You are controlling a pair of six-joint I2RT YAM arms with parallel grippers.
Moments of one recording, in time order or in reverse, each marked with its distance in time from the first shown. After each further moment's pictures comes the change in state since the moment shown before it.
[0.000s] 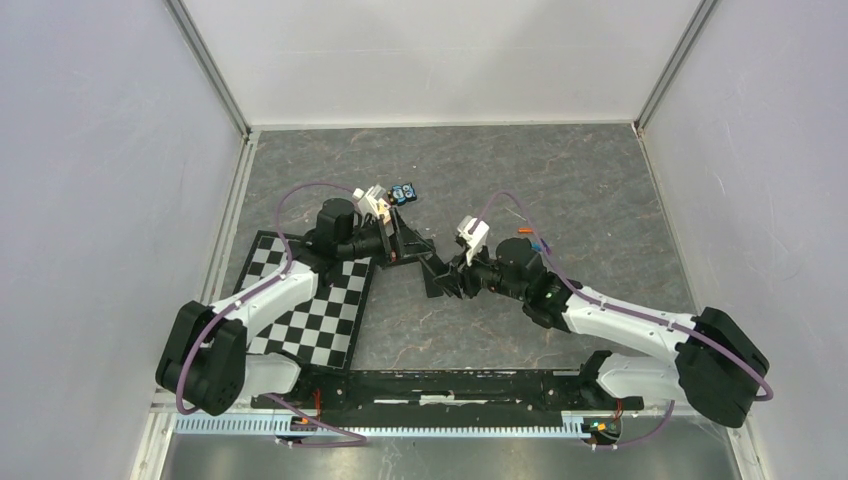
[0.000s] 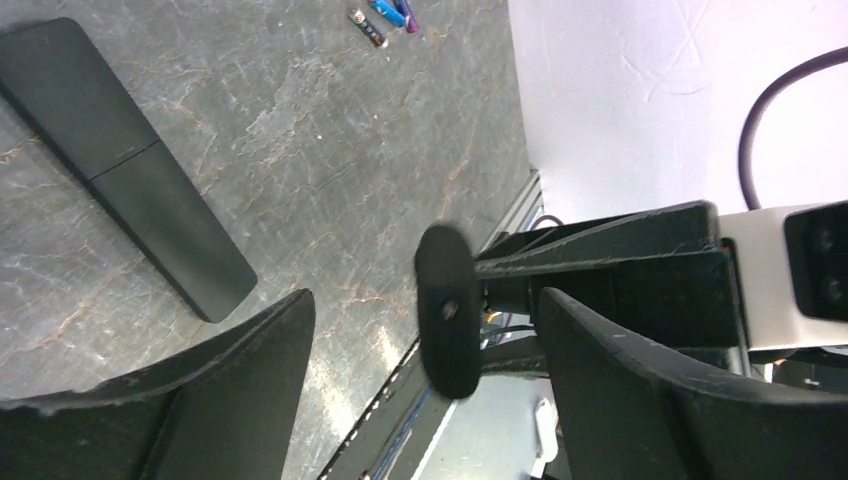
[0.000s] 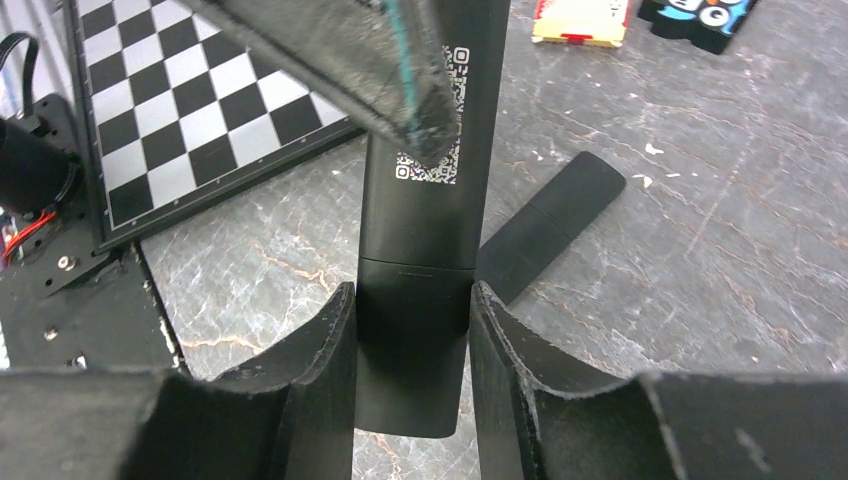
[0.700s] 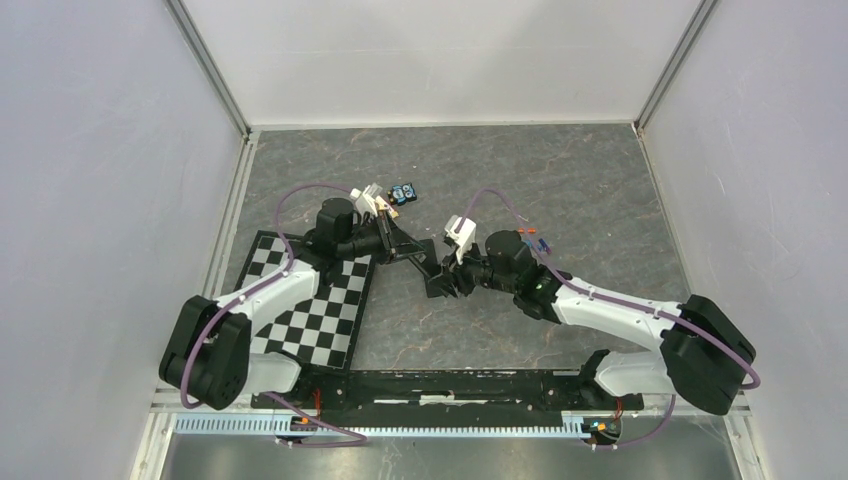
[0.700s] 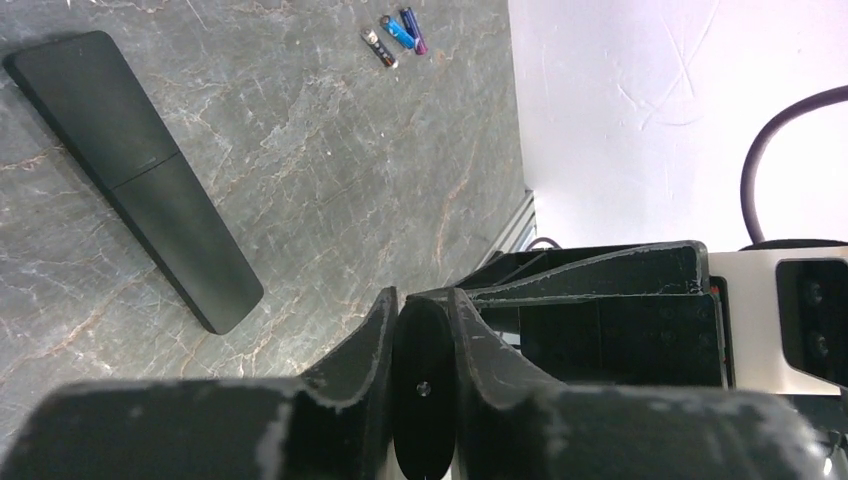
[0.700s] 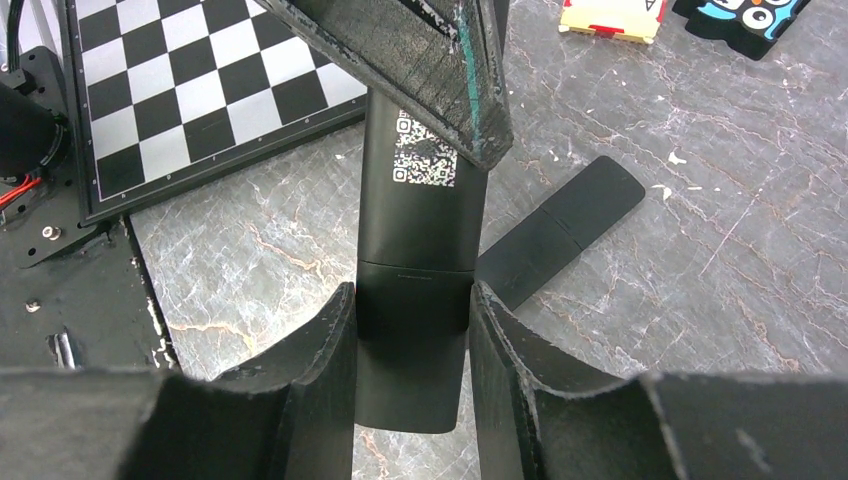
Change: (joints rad) left arm 0.003 0.027 -0.009 0.062 -0.013 -0.065; right arm 0.000 0.090 0.068 -0.041 -0.077 -0.077
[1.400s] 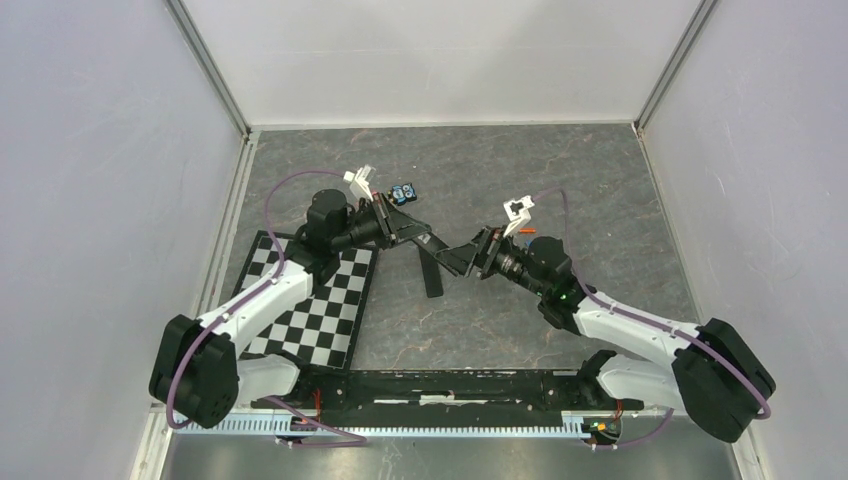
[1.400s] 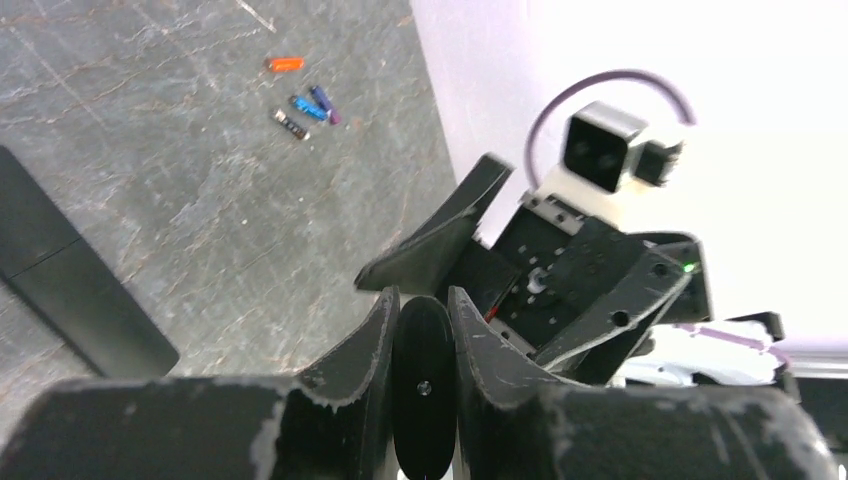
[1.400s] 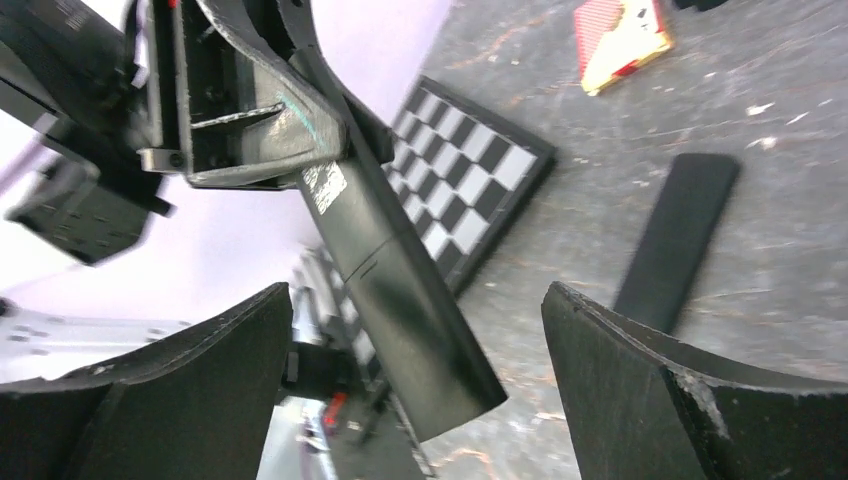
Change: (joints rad) left arm -0.019 -0.092 0.068 0.024 -0.061 -0.053; right arm -0.151 -0.137 -0.157 0.303 0.000 0.740
